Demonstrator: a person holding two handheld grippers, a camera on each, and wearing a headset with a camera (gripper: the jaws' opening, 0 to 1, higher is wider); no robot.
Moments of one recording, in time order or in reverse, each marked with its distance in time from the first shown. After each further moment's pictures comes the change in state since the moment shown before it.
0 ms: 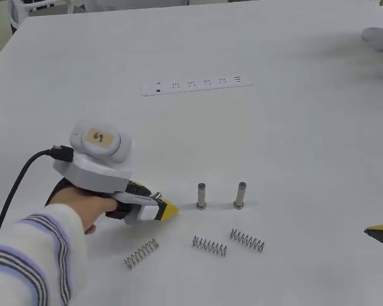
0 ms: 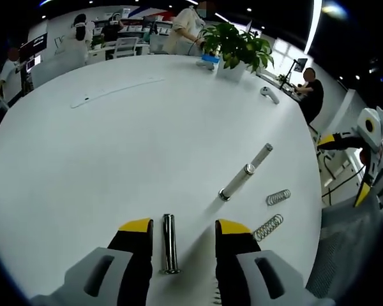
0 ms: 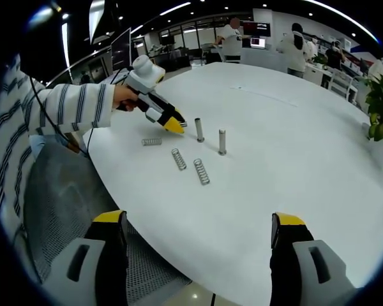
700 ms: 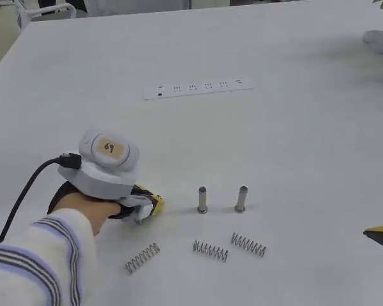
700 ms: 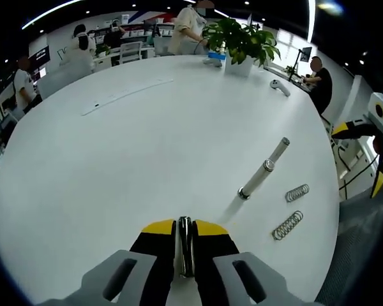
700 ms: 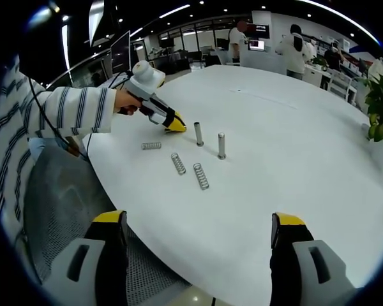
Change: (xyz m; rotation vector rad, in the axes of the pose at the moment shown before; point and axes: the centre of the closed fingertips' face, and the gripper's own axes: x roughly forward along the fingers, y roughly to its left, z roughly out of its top) left arm -0.002 0.014 -0.001 0.046 0.000 0.111; right arm 0.002 0.001 0.005 0.005 -0.022 0.000
